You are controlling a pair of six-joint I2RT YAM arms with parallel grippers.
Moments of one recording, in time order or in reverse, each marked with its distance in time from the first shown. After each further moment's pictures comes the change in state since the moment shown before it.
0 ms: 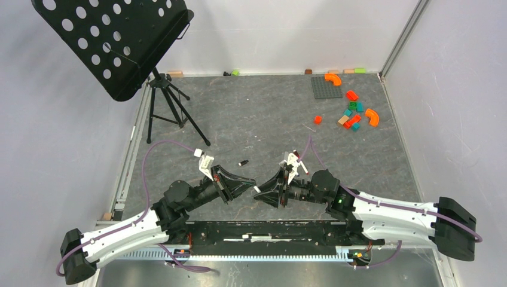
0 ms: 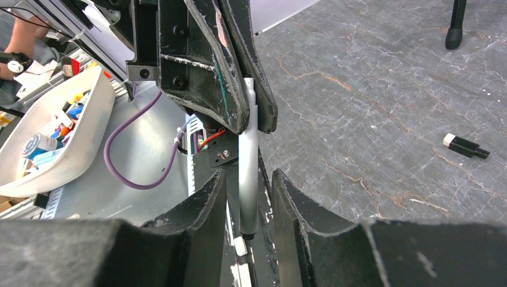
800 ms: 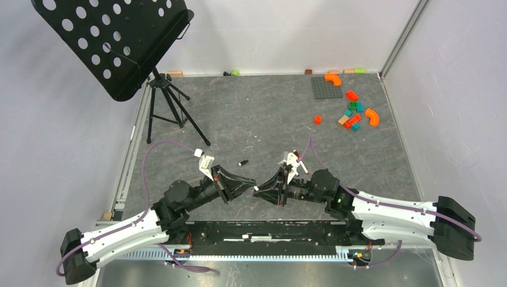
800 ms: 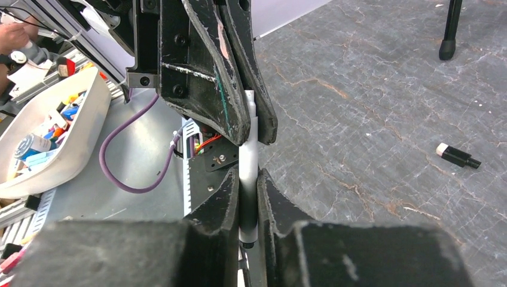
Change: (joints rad) left arm 0.000 0.002 0.000 0.000 0.000 0.000; right arm 0.000 0.013 0.011 0.017 0.000 -0.025
